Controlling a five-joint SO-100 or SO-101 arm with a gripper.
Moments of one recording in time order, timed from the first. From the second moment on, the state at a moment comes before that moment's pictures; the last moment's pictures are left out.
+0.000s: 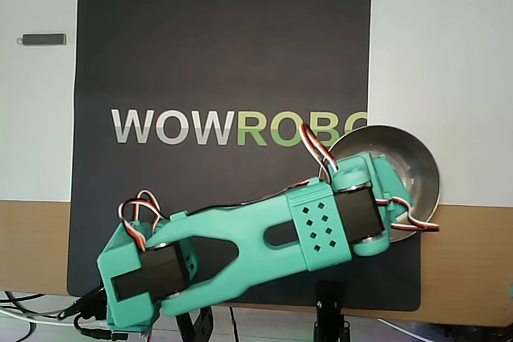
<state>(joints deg) 70.8 74.9 75.8 74.0 -16.5</state>
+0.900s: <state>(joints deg) 68.2 71.1 75.8 70.1 -16.5</state>
